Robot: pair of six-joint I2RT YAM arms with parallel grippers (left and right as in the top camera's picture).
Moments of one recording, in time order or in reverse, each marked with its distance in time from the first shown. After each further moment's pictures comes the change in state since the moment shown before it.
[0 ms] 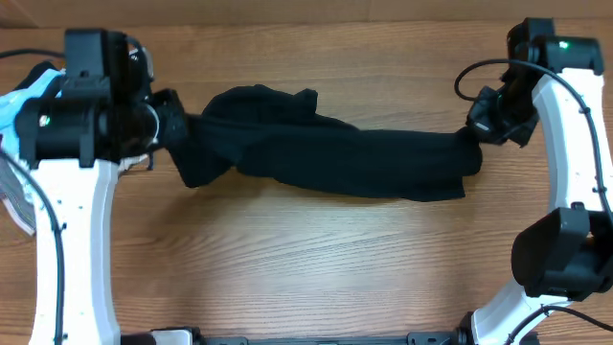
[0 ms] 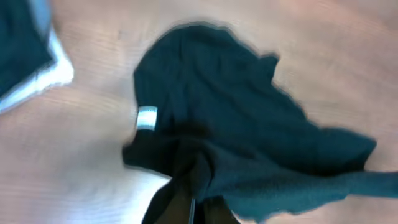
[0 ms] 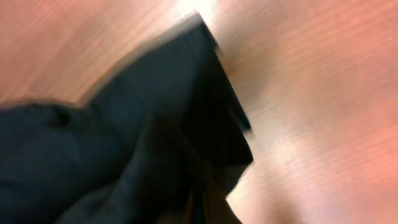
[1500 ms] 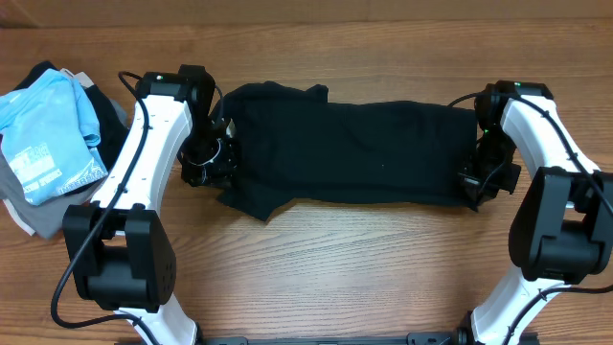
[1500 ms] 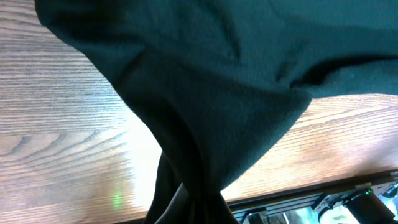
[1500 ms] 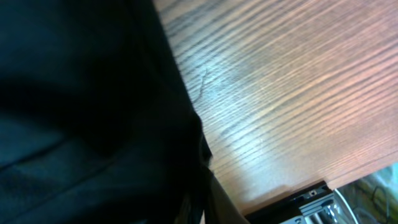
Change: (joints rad) left arm -0.109 0.360 -0.238 -0.114 0.139 0.182; right arm -0.018 0.093 -0.360 -0.026 0.167 -0.019
